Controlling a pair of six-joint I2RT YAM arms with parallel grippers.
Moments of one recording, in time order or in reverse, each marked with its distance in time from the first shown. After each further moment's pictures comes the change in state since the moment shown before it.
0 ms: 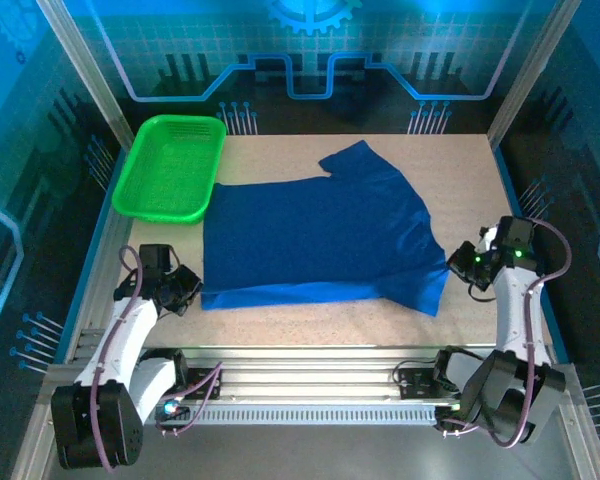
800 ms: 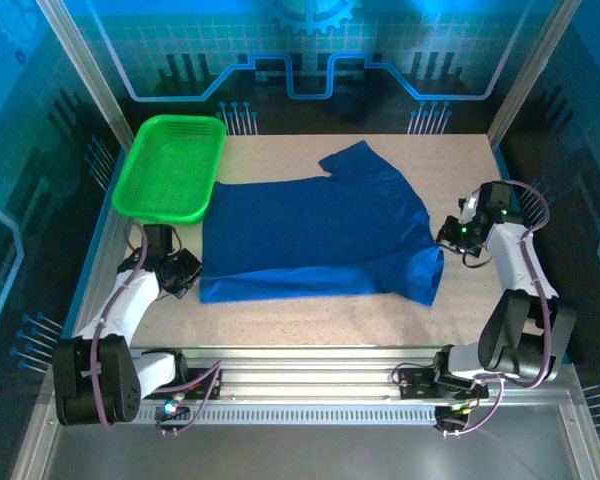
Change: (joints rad) left arm 0.000 0.231 0.131 0.084 -0.014 0.076; right arm 0.138 0.310 0.216 0.051 0.063 -0.150
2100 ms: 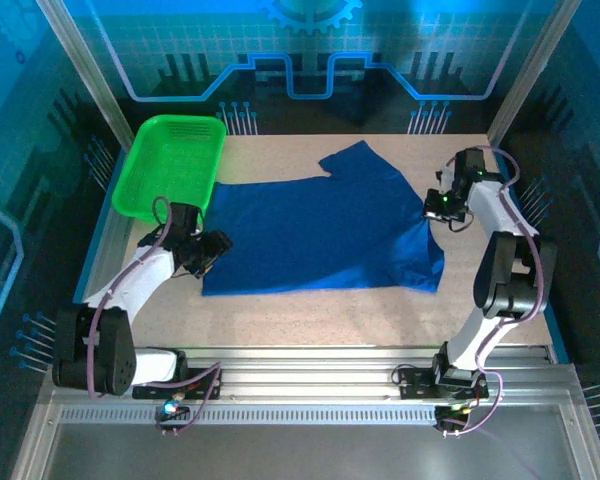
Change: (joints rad) left arm -0.230 0.118 0.161 0.013 -0.036 -0.008; right arm 0.125 0.401 0.367 0.010 0.079 -0.090
